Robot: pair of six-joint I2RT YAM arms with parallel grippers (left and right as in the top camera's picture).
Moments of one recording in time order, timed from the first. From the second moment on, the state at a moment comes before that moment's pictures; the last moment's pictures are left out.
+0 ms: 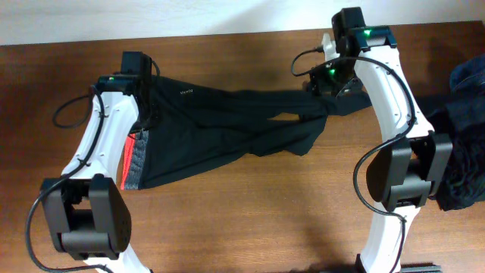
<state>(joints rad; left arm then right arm) -0.07 1.90 1.57 -1.02 -0.21 -0.29 0.07 2.13 2.03 -1.30 -0.07 0.00</state>
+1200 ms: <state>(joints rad) -0.03 2.06 1.40 -0.67 -0.19 -0.27 0.07 2.13 1.93 -1.24 -0.06 0.10</state>
